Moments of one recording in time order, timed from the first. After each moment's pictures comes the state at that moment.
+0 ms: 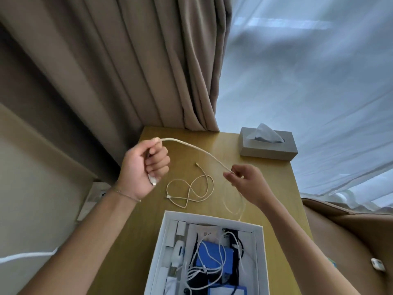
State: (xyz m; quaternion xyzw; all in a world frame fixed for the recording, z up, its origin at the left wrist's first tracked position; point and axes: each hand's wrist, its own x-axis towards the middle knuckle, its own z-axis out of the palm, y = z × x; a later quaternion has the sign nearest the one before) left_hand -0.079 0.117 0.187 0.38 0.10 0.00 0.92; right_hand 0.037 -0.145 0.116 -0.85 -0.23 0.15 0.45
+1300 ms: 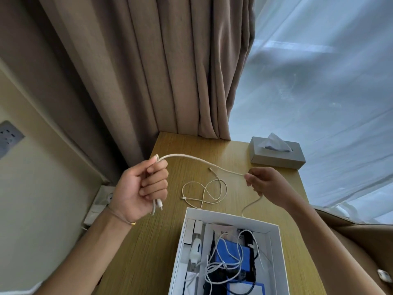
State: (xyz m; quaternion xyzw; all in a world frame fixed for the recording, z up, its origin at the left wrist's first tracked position) left_hand -0.170 0.160 0.182 0.19 -0.03 -0.17 0.97; right_hand 0.003 -0.140 0.159 -0.86 -0.26 0.19 0.40
